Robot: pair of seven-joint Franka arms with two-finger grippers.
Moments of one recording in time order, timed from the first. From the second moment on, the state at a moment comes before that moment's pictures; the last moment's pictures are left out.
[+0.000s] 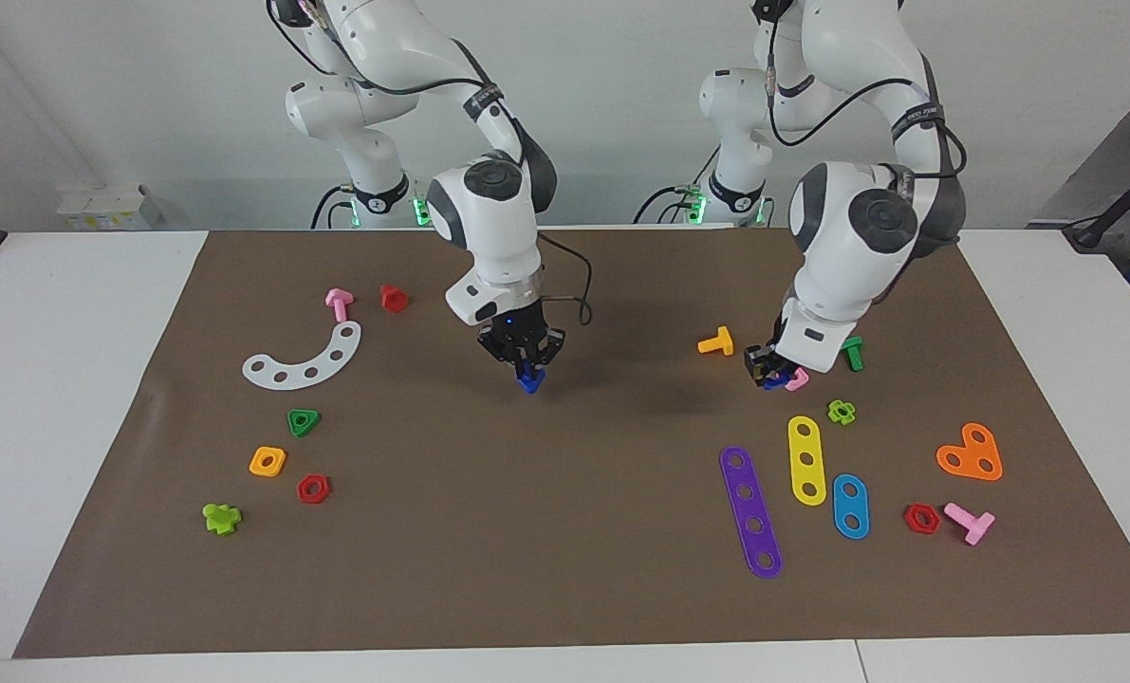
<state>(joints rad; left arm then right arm) -0.22 0.24 -0.01 -1.68 -0.02 1.84 -0.42 0.46 0.24 0.09 -1.95 -0.07 2.38 0.79</state>
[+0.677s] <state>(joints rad) -0.20 0.24 -0.01 -1.60 -0.08 1.72 -0.40 0.51 0.30 0.09 -1.96 -0.08 2.37 0.83</state>
